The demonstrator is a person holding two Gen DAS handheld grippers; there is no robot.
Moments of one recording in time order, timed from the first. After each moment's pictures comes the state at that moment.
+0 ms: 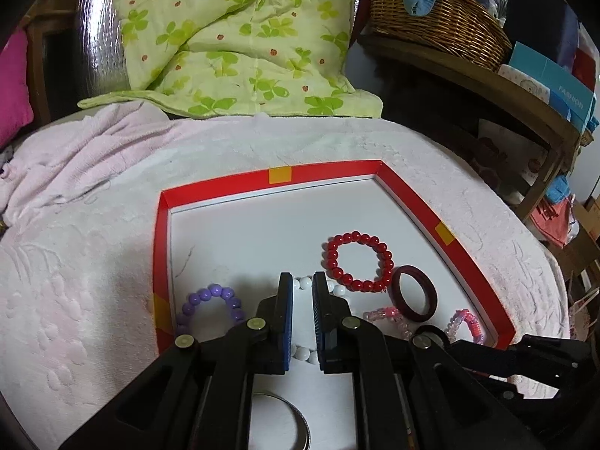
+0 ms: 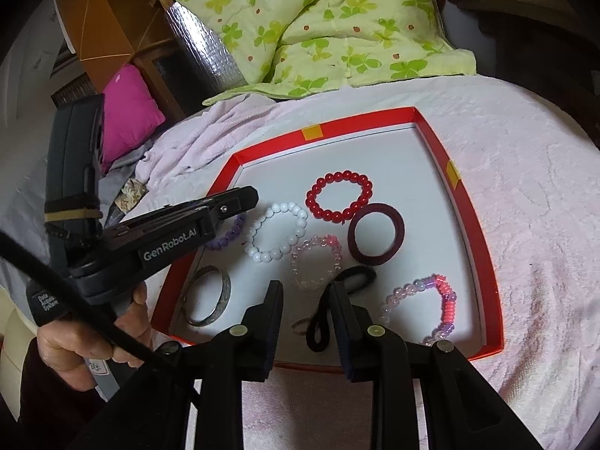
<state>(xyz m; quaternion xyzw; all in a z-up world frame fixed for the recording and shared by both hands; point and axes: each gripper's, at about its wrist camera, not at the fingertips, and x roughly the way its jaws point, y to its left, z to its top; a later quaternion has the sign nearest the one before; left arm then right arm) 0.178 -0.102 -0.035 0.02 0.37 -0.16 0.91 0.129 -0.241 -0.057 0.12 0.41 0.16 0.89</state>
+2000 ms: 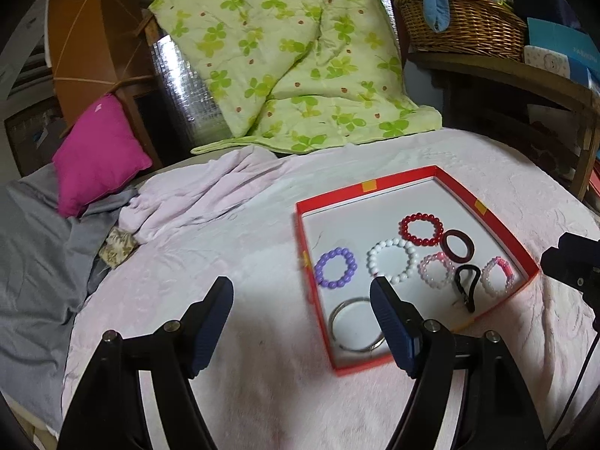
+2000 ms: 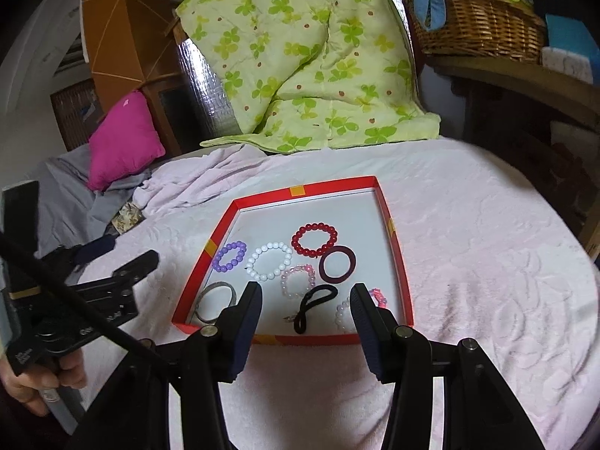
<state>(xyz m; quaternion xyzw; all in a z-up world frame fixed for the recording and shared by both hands) 0.051 -0.067 0.025 0.12 0.31 0.01 0.94 0.052 -0.257 0.011 0.08 0.33 0.10 0.94</state>
